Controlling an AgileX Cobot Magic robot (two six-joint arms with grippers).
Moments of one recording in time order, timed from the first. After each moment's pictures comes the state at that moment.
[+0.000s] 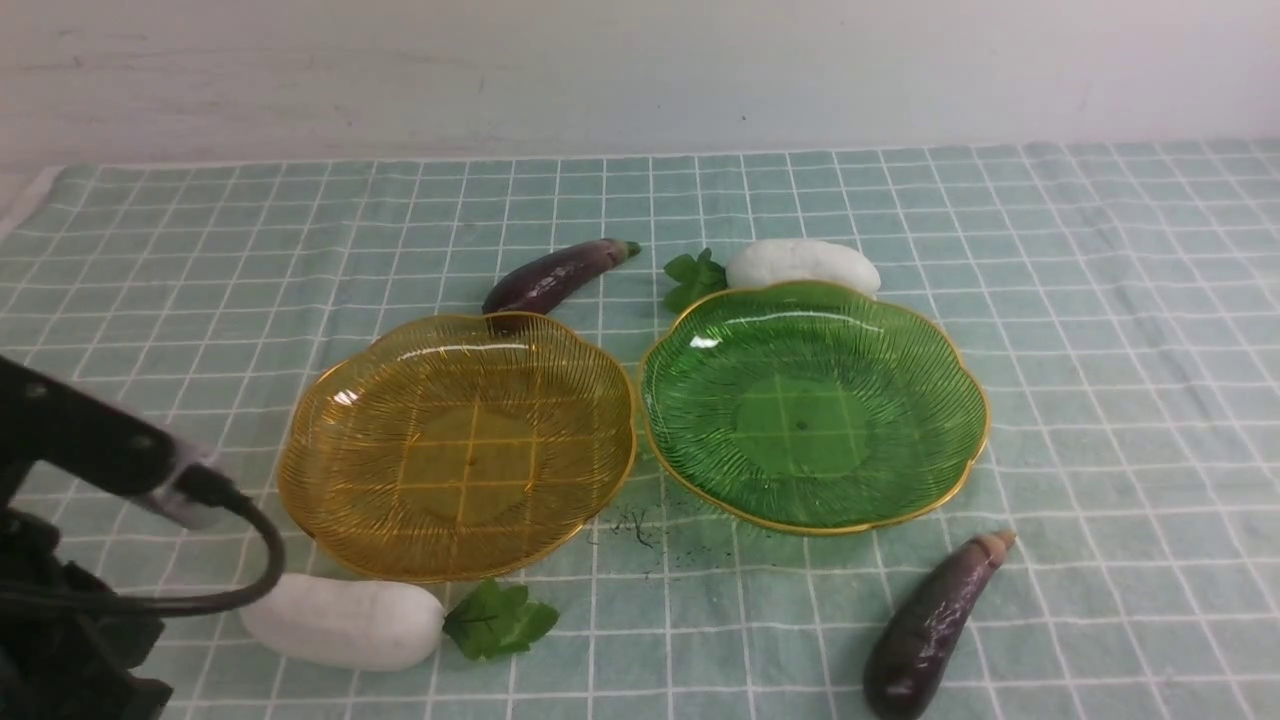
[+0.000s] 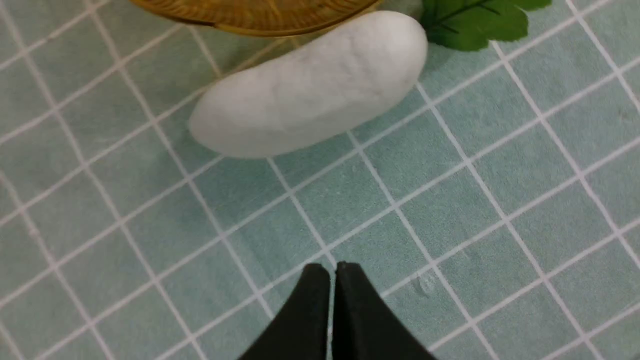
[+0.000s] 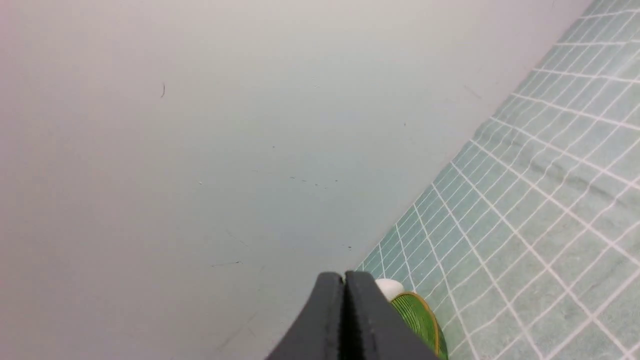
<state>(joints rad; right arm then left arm) -0.03 -0.01 0.03 1.01 0.06 -0.07 -0.07 1.04 -0.77 -0.17 1.00 0.57</state>
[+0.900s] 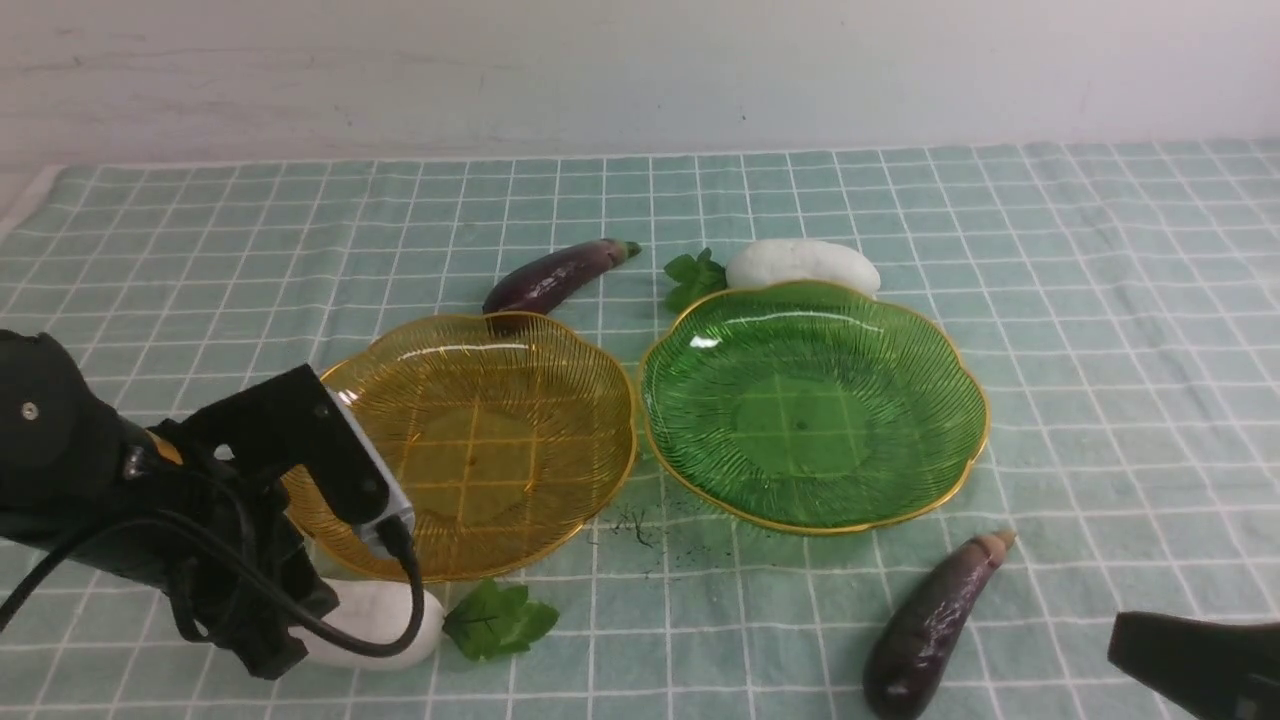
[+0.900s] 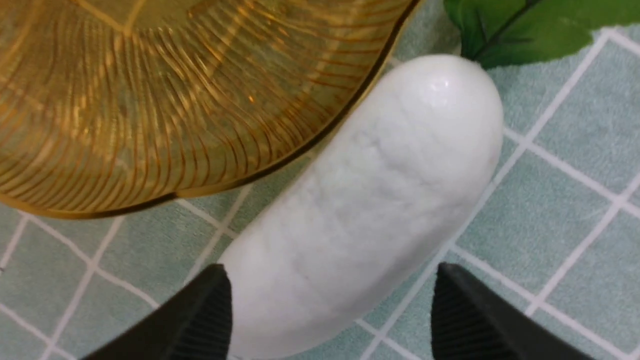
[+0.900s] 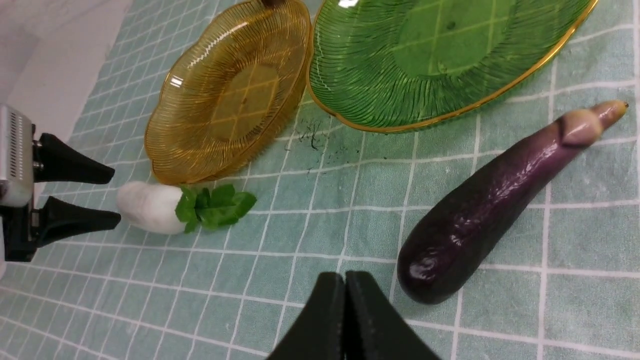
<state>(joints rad) -0.02 0.63 -0.37 1.02 0.82 -0.57 -0.13 1.44 -0.78 -0.15 0.68 0.97</state>
